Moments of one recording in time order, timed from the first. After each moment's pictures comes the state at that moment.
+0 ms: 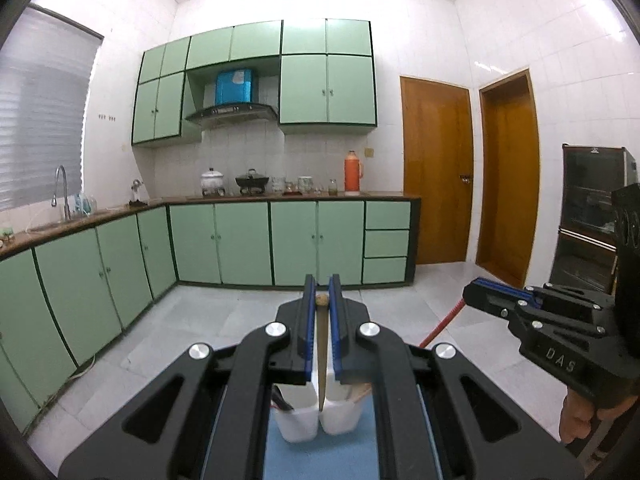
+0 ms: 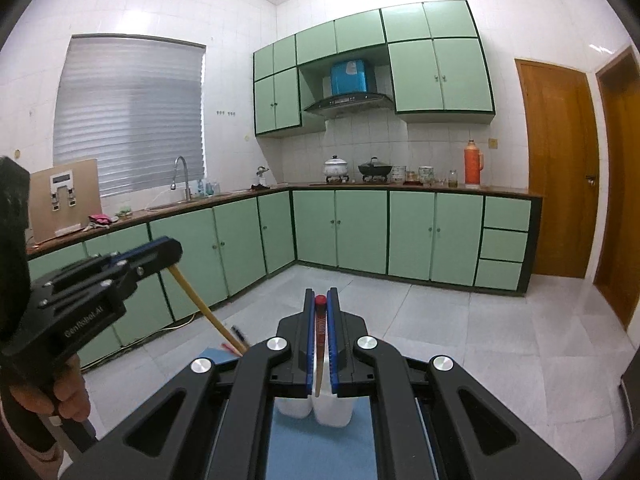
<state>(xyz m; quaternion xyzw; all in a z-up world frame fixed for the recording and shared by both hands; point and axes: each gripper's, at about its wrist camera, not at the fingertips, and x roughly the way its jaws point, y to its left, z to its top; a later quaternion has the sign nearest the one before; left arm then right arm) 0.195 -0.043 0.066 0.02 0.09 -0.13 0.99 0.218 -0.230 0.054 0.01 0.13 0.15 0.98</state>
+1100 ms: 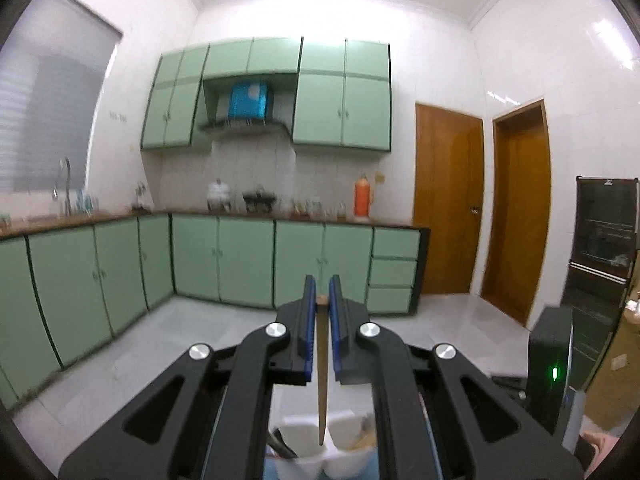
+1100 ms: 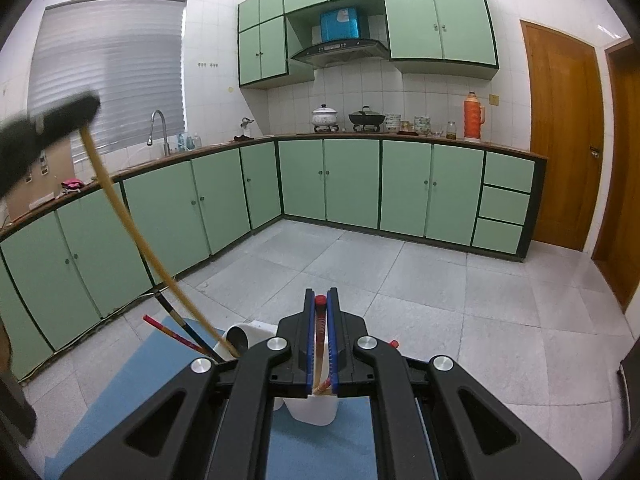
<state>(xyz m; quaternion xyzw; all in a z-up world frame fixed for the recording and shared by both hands) 0.252 -0.029 0.070 -0.02 0.04 -0.12 0.99 0.325 -0.215 -0.024 0.00 0.21 0.13 0.97</state>
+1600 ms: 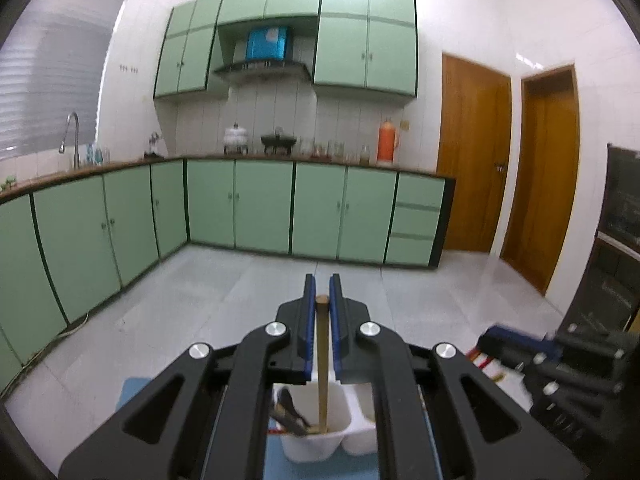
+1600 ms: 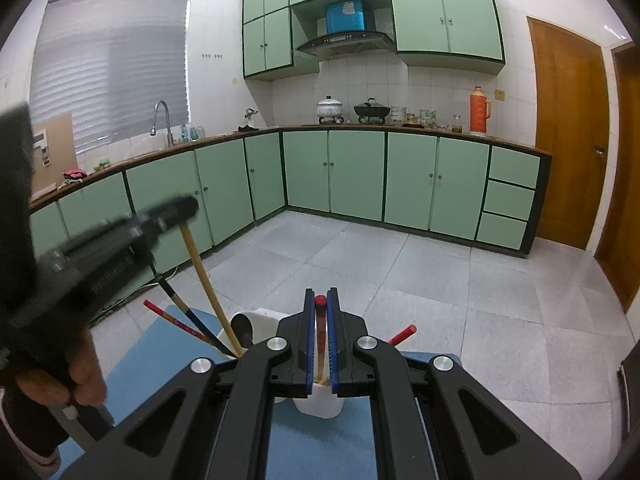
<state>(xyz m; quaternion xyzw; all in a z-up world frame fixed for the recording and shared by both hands) 0.323 -0.038 -0.020 -0.02 0.16 -0.09 0.98 0.326 -0.209 -0.037 -0.01 0.23 0.14 0.96</state>
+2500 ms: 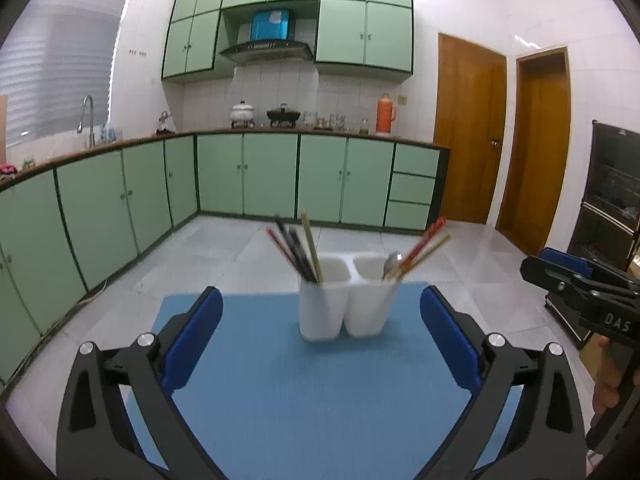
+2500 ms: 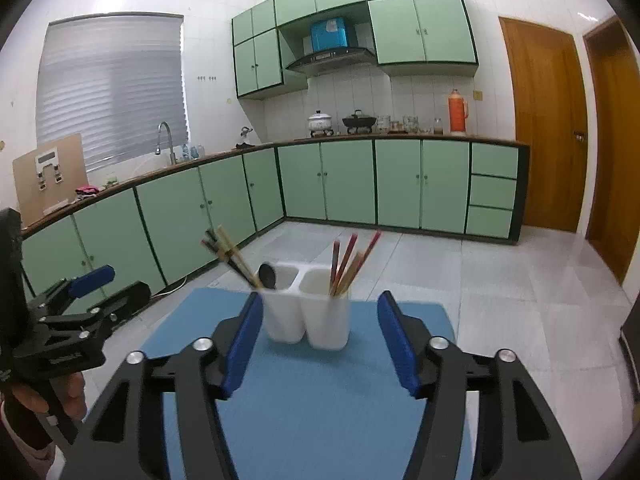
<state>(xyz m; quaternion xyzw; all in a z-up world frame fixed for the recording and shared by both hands) 0.162 0.013 -0.053 -0.01 0.19 -0.09 0.98 0.182 -0.240 -0.049 0.03 0.21 0.13 0.97</state>
